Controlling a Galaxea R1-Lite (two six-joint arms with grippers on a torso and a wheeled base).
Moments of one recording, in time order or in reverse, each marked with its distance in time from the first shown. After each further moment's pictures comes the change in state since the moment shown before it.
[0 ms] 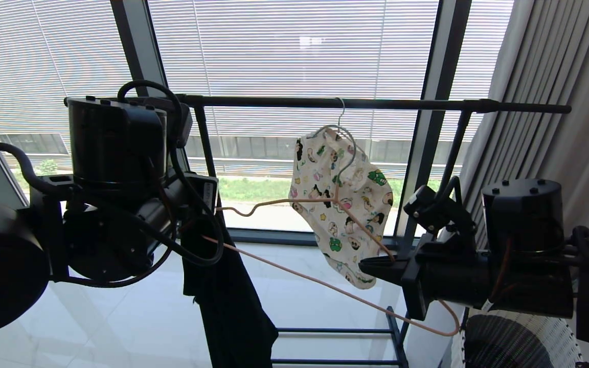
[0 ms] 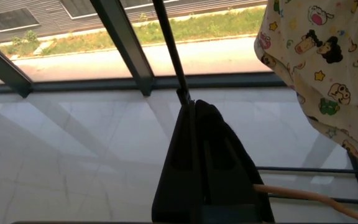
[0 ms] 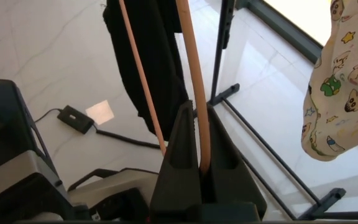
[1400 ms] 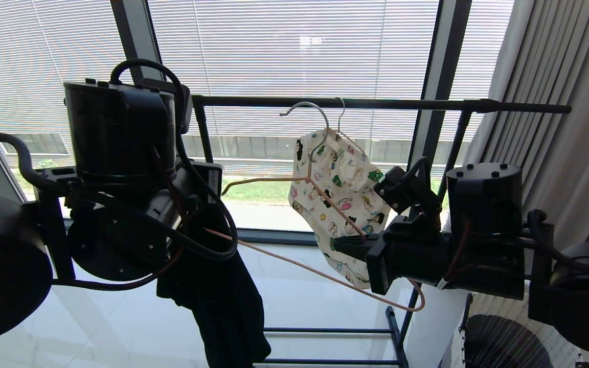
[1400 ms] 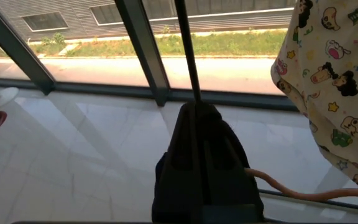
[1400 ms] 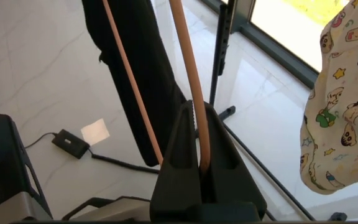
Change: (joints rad) left arm -0.079 0.009 -0.041 -0.033 0.155 0.001; right arm 0.060 0.102 -0.136 -0.044 -0.071 0.027
